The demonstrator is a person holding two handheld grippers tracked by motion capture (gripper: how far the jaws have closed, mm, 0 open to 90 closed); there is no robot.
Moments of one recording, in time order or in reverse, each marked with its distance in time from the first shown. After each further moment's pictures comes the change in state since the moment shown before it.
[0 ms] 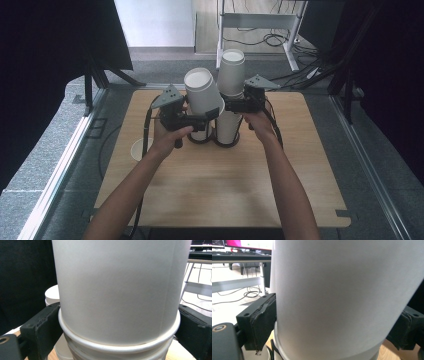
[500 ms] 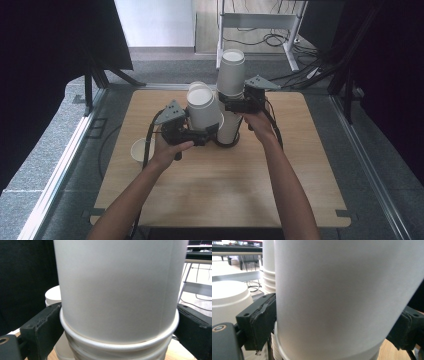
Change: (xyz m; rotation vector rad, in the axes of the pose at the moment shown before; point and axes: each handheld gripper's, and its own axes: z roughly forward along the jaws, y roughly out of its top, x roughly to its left) left arm -0.009 -0.033 -0.004 0.038 -0.002 0.011; right arm 0.001 0.000 -0.001 -0.011 -0.010 0.007
